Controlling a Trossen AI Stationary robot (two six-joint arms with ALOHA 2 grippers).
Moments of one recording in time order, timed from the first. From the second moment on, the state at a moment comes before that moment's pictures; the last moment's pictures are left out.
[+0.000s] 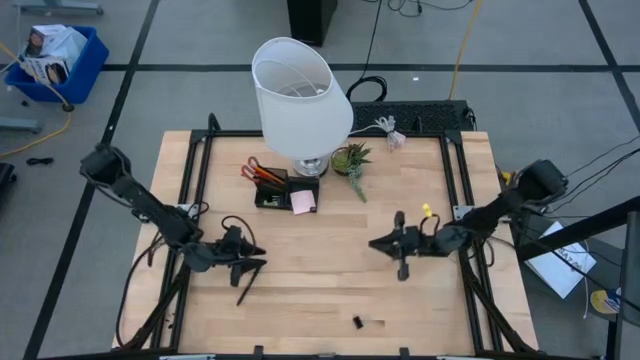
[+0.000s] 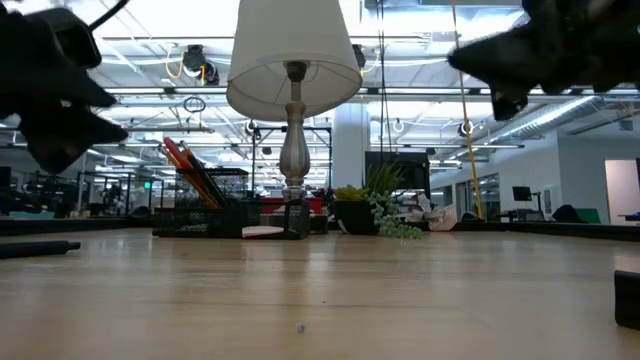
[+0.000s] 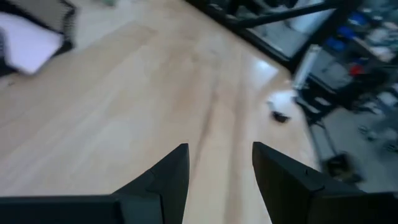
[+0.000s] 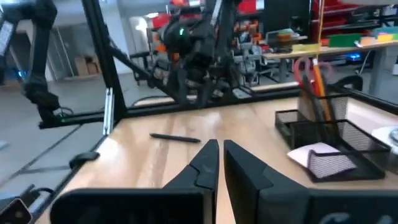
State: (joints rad) left arm -0.73 1.10 0.20 0.47 -0.62 -0.85; right arm 0.51 1.38 0.21 1.17 0.53 0.14
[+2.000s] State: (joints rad) left arm -0.82 1.54 0.57 -0.29 -0.60 -1.45; right arm 0.49 1.14 0.02 1.28 0.68 0.11
